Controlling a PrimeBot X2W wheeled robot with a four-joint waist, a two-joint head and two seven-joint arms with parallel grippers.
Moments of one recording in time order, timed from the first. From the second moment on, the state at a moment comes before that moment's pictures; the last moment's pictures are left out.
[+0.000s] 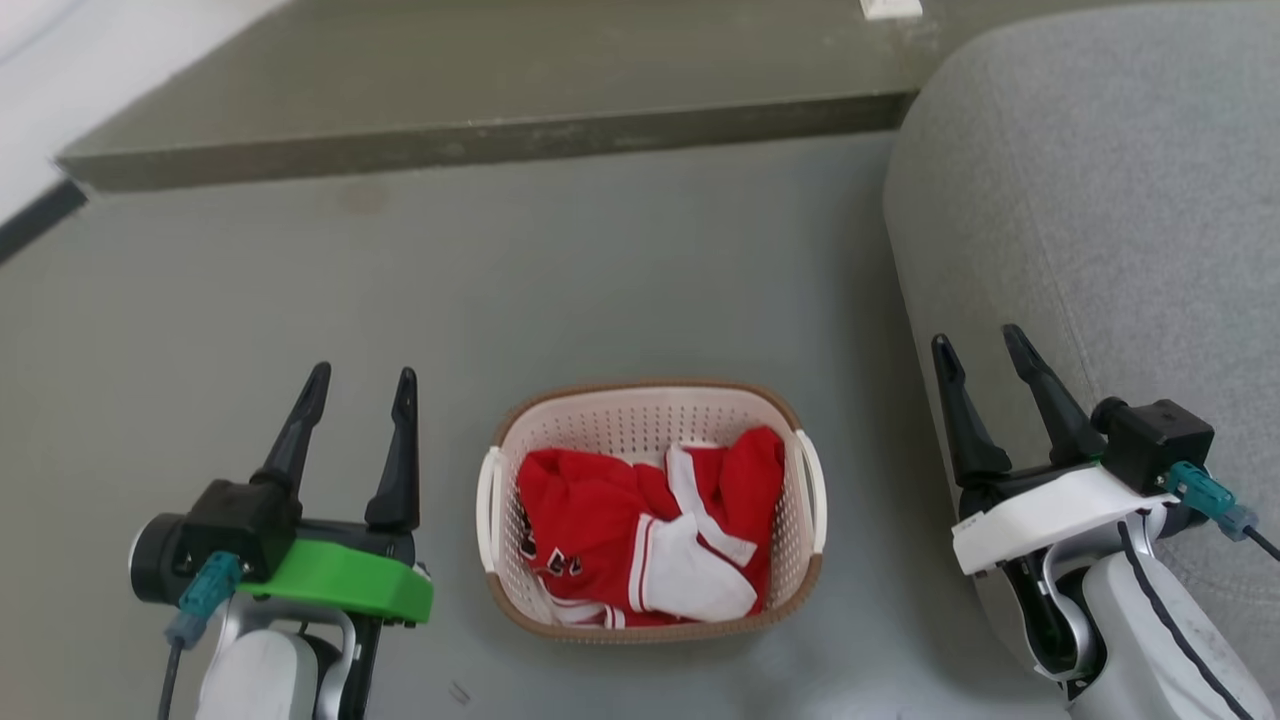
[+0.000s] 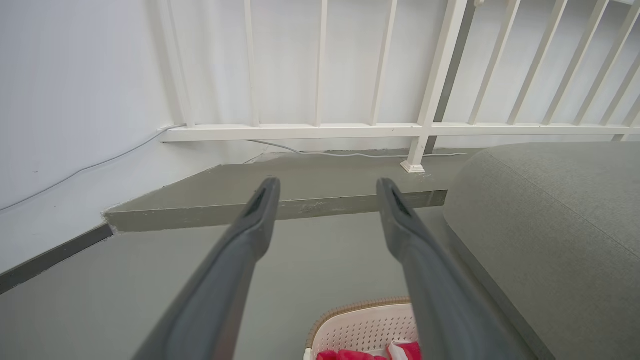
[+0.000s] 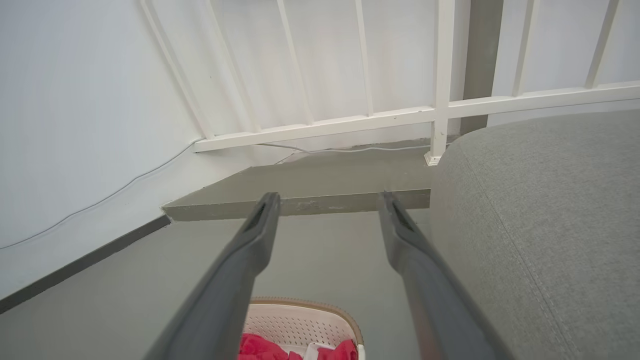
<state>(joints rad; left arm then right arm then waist) -0.11 0.04 -0.16 0.08 -0.24 -0.09 -0.25 -0.12 -0.16 0.26 0.16 0.35 0.02 -0.25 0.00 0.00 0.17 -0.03</state>
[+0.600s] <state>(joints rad) -0.26 0.04 -0.20 0.23 -0.25 -0.10 -0.25 -0.22 -0.11 0.23 0.34 0.39 0.04 -0.25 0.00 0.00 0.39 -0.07</state>
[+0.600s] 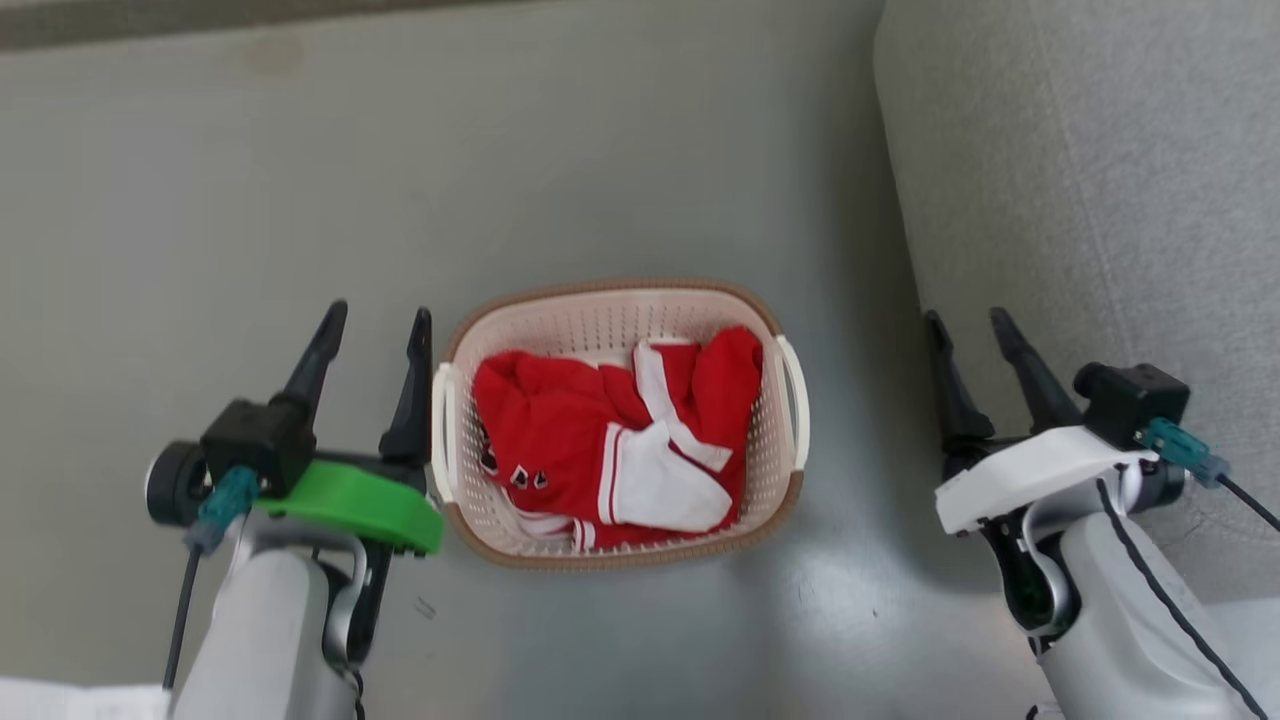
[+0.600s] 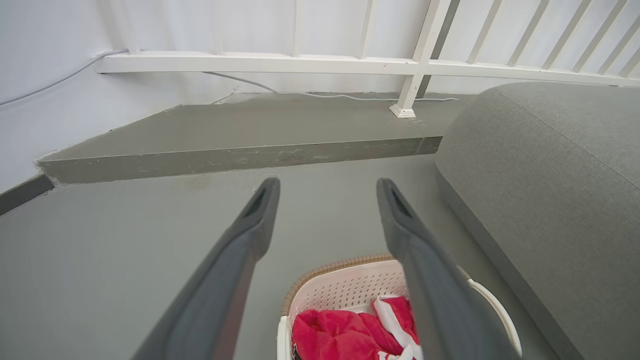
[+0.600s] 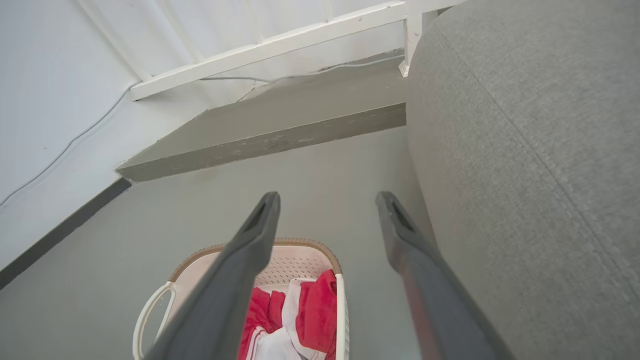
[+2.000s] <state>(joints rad) -0.76 0.03 -0.22 0.80 -0.30 -0.12 -0.17 -0.76 -0.07 0.35 0.87 0.40 0.11 -0.20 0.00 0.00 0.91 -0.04</state>
